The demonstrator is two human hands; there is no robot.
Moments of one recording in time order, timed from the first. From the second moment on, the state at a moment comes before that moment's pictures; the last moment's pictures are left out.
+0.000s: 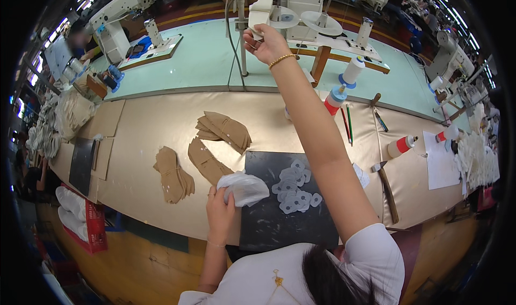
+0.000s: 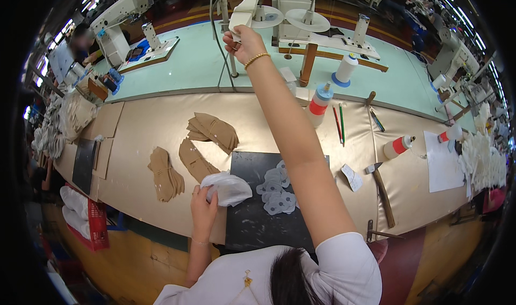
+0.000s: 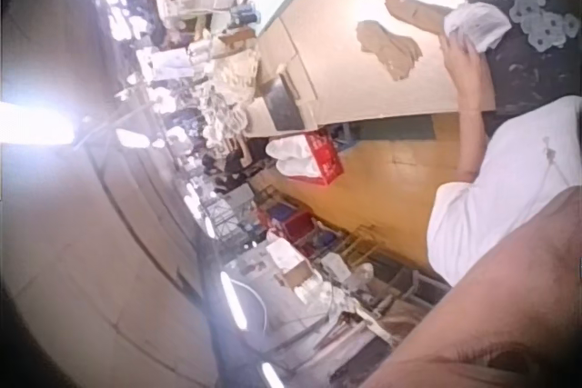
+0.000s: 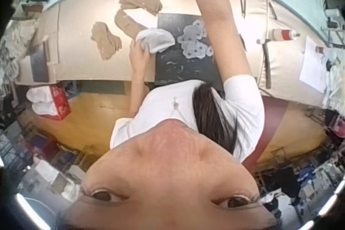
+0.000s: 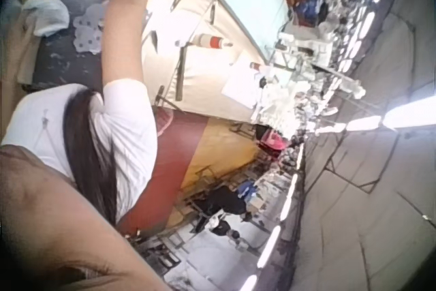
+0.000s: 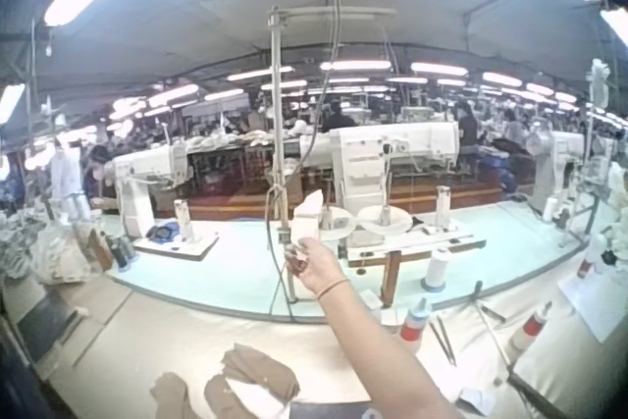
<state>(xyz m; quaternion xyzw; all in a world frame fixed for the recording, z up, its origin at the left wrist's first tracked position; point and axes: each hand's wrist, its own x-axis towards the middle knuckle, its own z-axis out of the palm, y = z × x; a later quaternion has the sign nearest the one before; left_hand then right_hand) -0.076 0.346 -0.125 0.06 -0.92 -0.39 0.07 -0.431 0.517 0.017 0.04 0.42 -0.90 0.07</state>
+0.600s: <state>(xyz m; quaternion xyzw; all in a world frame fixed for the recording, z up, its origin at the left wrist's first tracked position) -0.103 0.337 -0.102 -0.06 -0.86 -0.50 0.03 -0.165 0.509 -0.059 -0.27 0.54 -0.72 0.35</state>
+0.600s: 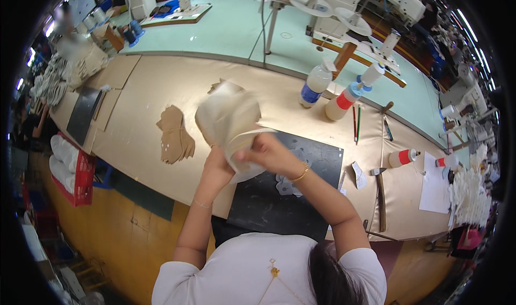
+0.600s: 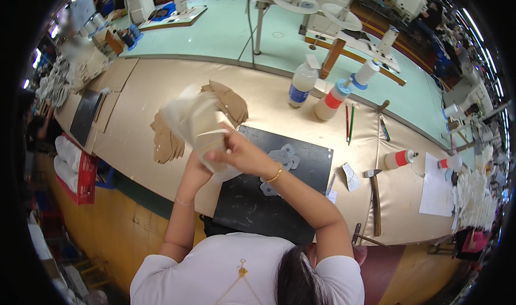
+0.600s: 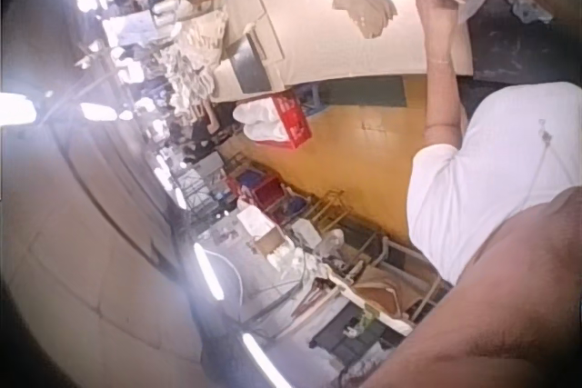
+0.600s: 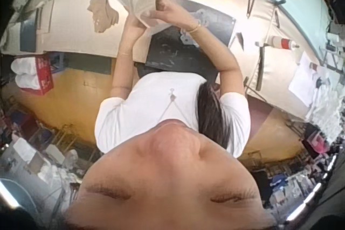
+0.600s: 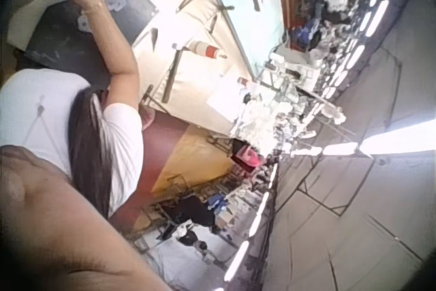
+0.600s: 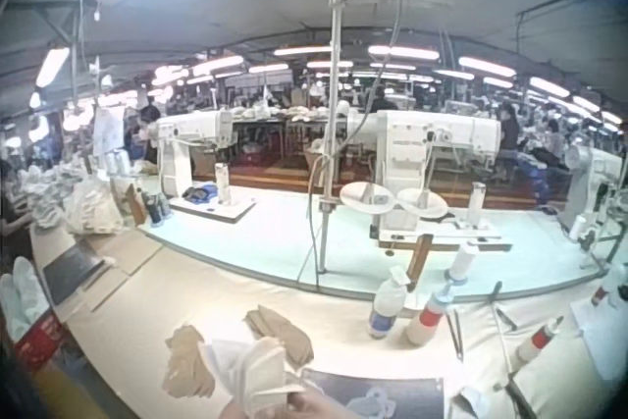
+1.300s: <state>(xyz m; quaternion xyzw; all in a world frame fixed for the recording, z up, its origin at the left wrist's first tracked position) -0.101 0.325 -0.067 -0.09 -0.85 -0.52 0.03 -0.150 0.508 -0.081 -0.35 0.86 -0.38 -0.02</state>
